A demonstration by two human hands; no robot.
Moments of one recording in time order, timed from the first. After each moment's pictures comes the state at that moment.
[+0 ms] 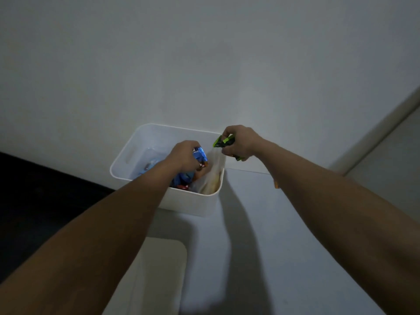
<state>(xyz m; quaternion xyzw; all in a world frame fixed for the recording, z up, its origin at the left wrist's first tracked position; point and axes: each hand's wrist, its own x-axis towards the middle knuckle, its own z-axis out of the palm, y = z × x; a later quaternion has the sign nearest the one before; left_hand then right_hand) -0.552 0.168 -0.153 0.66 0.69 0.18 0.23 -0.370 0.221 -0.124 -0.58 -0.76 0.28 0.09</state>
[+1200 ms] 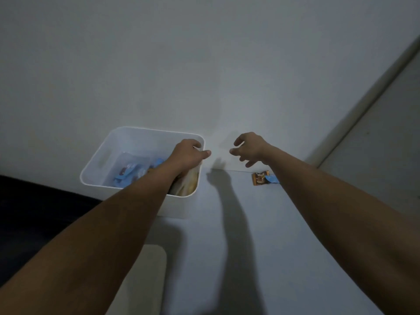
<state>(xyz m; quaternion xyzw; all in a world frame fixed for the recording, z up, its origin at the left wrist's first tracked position) -0.490 0.183 -0.156 0.59 0.68 0.25 0.35 -0.293 0.210 -0.131 -0.66 -0.64 0.37 0.13</state>
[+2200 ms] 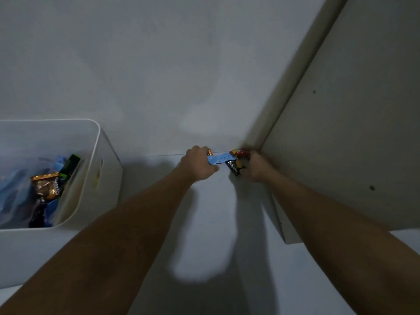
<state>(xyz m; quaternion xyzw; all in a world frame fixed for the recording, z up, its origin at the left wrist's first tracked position) -0.249 0.254 -0.298 0.74 0.60 0.07 0.30 -0.060 0.228 -0.300 -0.79 -0.53 0.31 0.03</state>
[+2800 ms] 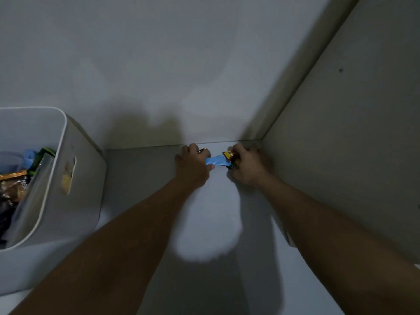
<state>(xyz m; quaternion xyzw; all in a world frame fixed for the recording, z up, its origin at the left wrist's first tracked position) -0.238 0.255 -0.374 0.78 0.60 0.06 0.16 -0.065 0.231 -0.354 -0.76 -0.60 0.23 0.03</state>
